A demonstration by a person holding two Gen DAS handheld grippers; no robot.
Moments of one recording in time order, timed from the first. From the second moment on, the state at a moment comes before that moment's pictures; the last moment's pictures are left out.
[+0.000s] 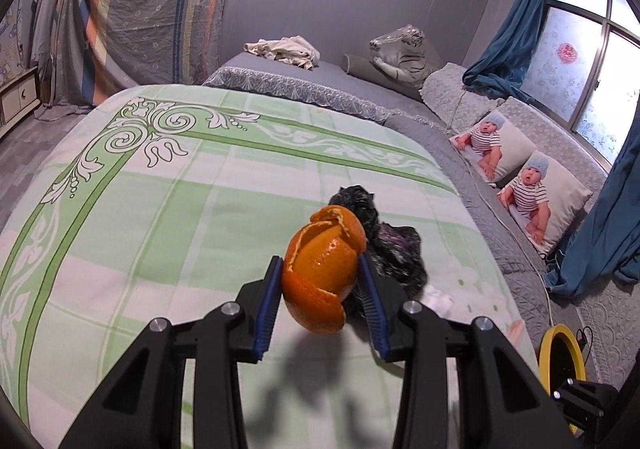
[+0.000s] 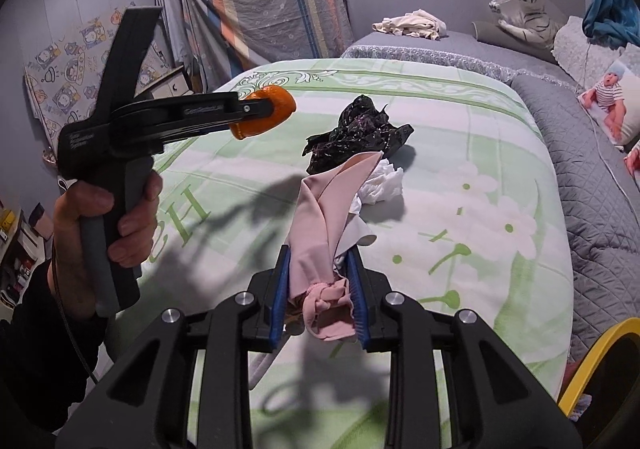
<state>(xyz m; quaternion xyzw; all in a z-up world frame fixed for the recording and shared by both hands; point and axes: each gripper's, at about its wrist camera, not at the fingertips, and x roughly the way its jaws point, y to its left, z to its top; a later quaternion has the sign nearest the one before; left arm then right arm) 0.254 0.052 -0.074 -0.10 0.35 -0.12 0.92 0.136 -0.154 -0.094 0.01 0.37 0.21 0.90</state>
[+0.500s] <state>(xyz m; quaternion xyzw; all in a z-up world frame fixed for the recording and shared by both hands) 0.181 0.019 -0.033 -0.08 0.31 -0.17 0.93 0.098 -0.204 -0.064 0.05 0.33 0.18 0.93</state>
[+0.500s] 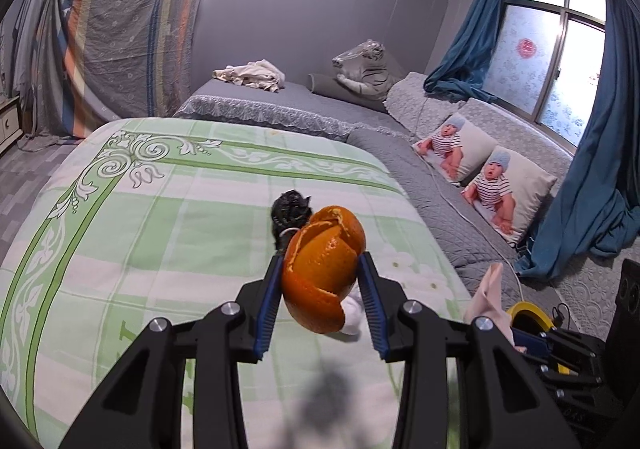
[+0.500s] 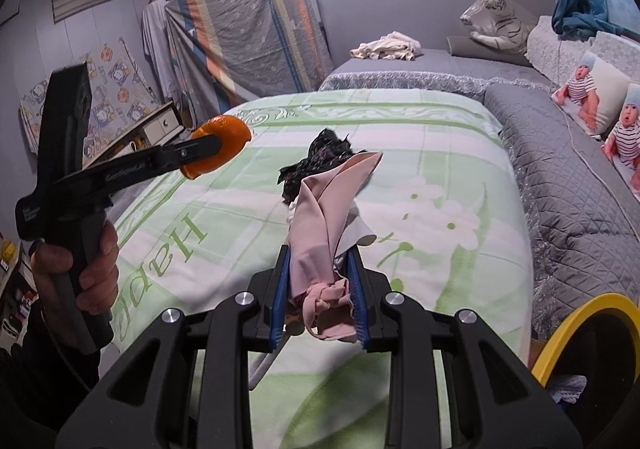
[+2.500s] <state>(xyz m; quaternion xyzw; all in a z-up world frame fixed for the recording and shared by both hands) 0.064 -0.273 0.002 0.08 0.25 -0.44 0.86 -0.026 -0.484 -0.065 0.18 0.21 -0.10 0.95</state>
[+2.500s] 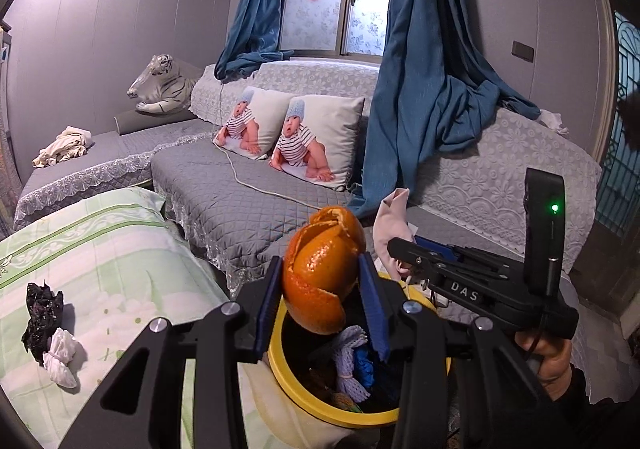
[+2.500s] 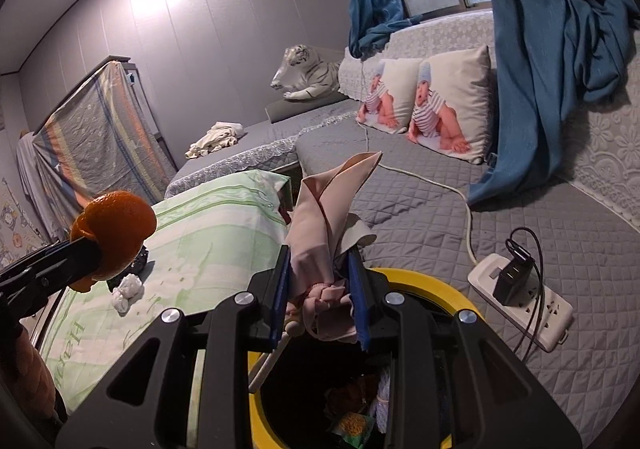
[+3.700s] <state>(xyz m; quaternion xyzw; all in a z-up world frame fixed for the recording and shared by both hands) 0.096 -0.350 -0.091 0.10 0.36 -0.43 0.82 -0.027 -0.527 -0.136 0.22 0.29 -0.15 0.92</state>
